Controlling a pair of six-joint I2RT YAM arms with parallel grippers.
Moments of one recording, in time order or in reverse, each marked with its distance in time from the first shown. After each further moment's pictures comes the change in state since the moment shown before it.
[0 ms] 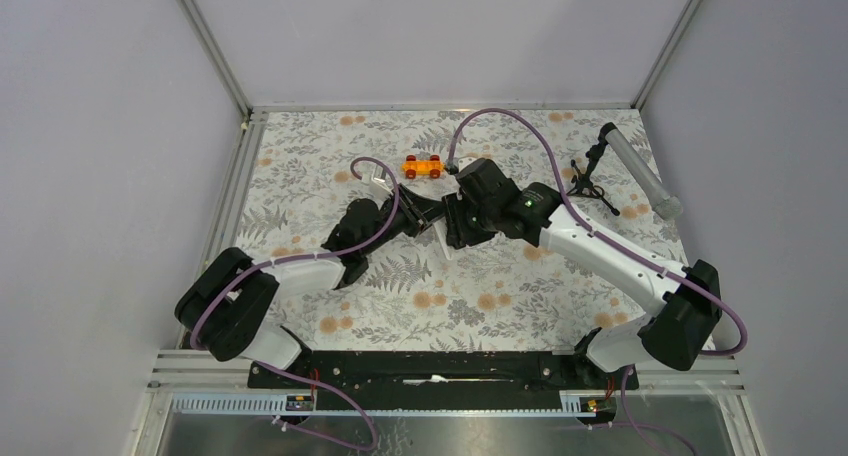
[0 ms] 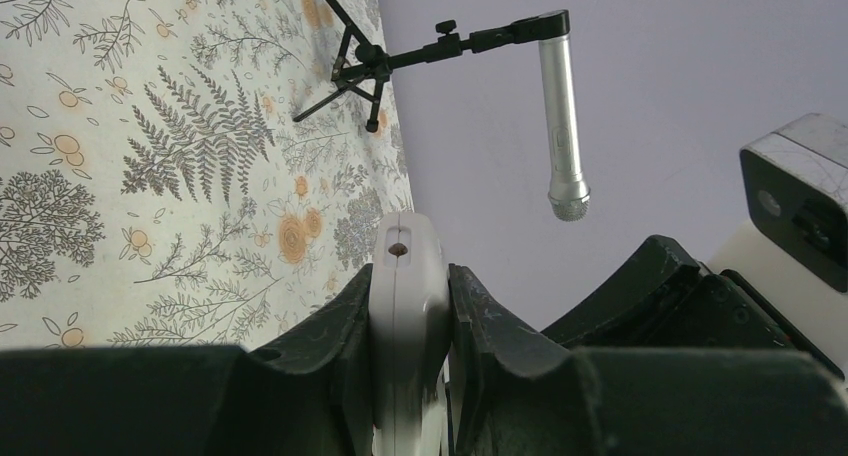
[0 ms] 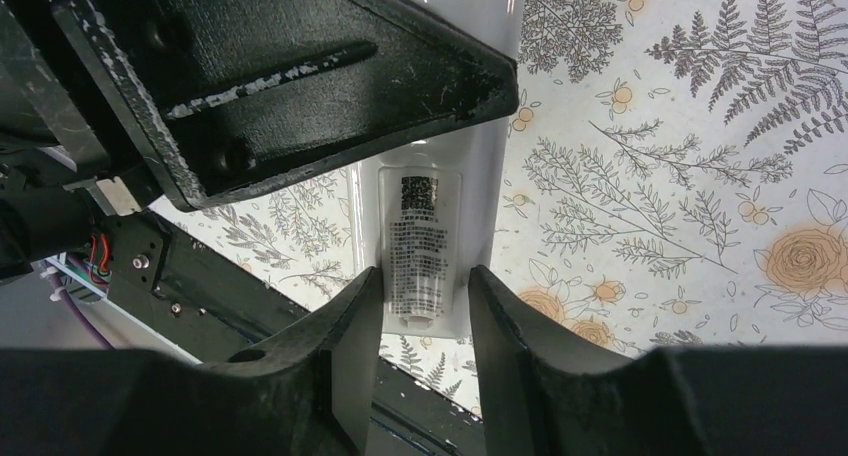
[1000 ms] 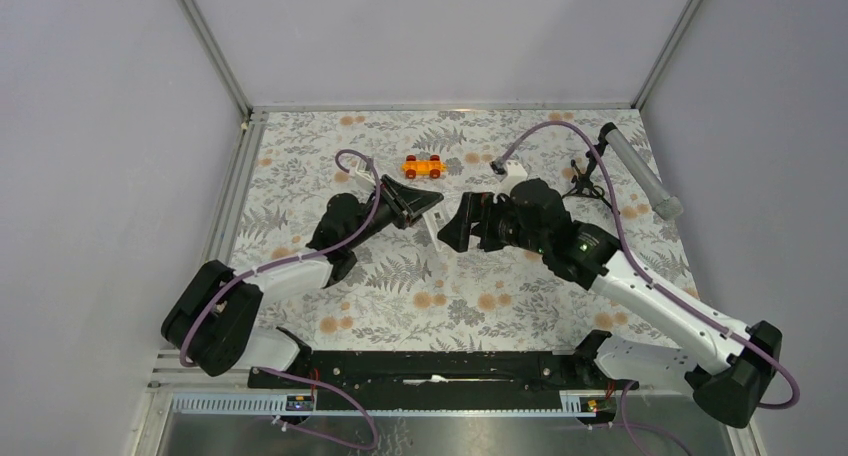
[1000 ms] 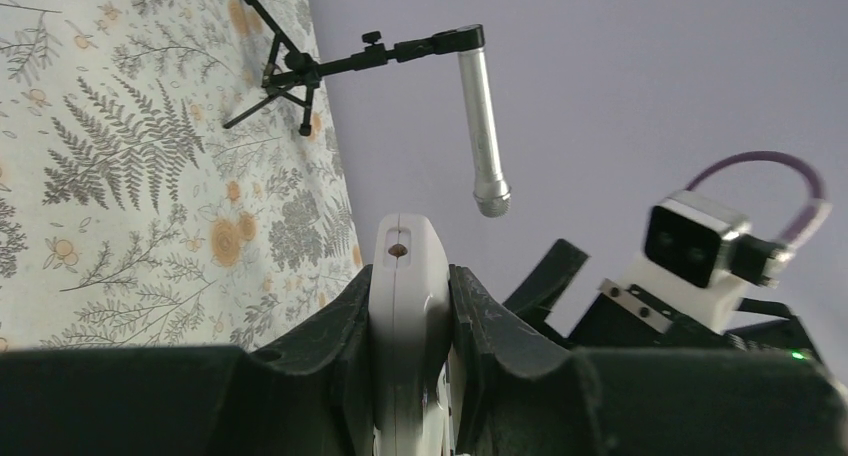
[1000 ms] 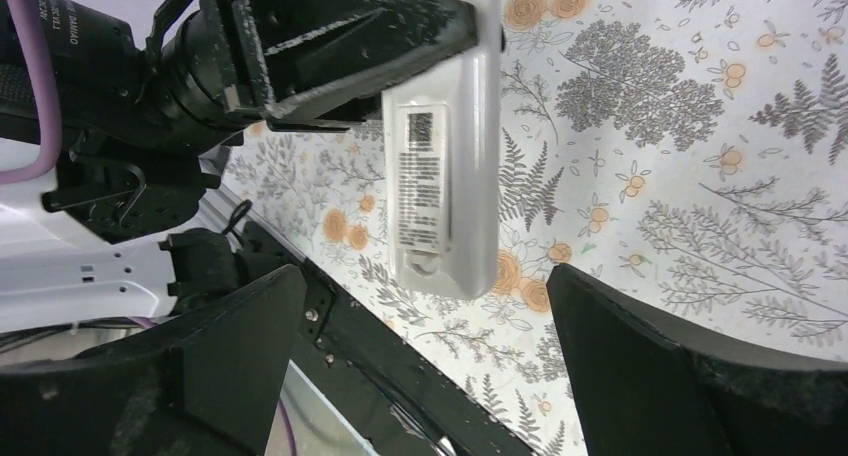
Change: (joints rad) left arm 0.085 -0.080 -0.008 0.018 0.107 -0.094; right arm -0.022 -0.344 -0.269 0.334 -0.070 0.203
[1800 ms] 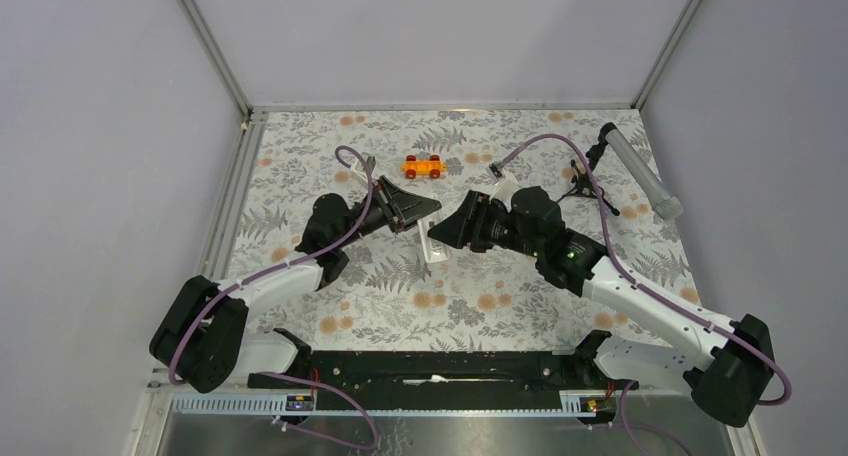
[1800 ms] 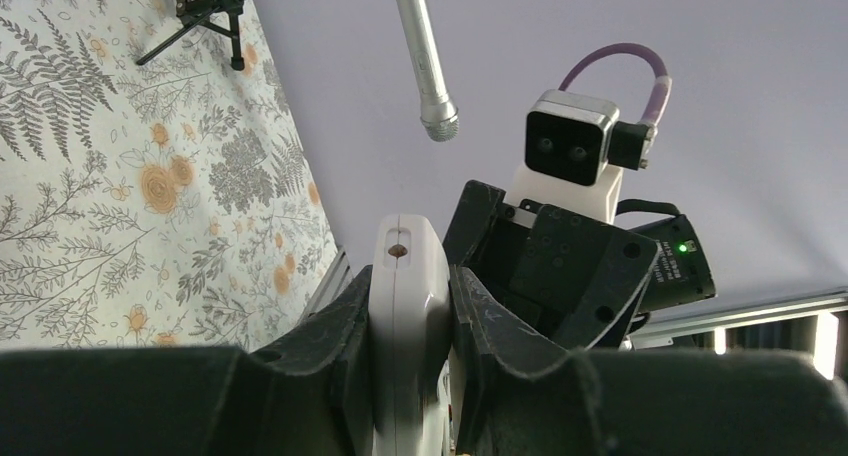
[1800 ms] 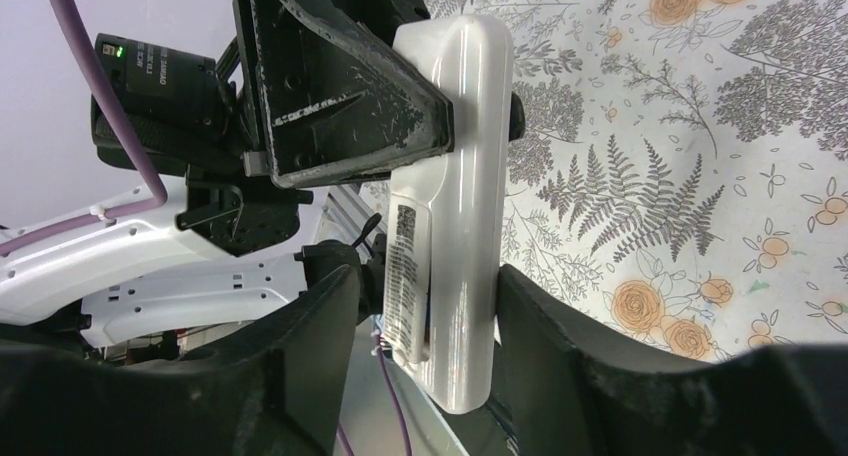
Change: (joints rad) left arm 0.036 -0.102 -0.014 -0.001 0.208 -0.016; right arm -0.006 -0.021 -0.183 0.357 -0.139 0.273
